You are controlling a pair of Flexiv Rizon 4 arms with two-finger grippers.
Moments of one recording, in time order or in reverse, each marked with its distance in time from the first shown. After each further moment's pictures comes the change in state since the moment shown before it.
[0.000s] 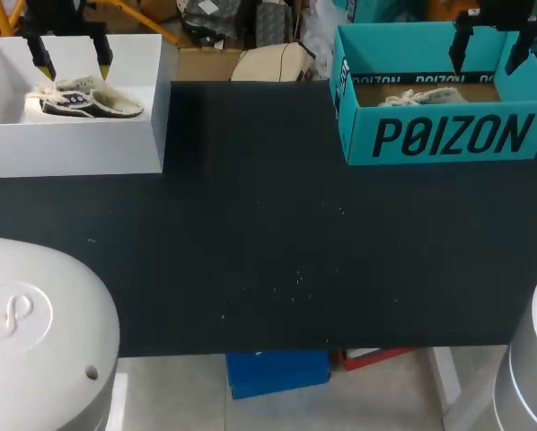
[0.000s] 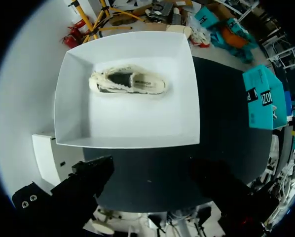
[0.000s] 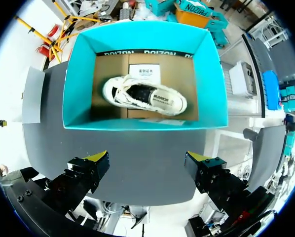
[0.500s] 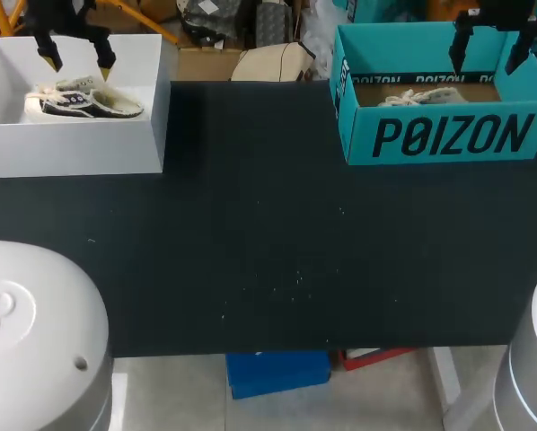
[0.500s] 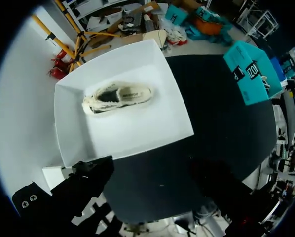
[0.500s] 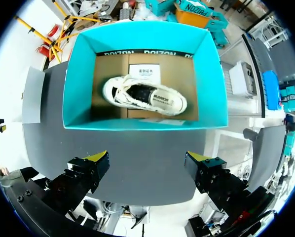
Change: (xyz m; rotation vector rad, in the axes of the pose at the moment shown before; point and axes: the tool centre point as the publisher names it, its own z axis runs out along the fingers) left arm 0.008 0.004 -0.011 0.107 -0.025 0.266; right arm 0.000 0.000 0.000 0.000 0.000 0.000
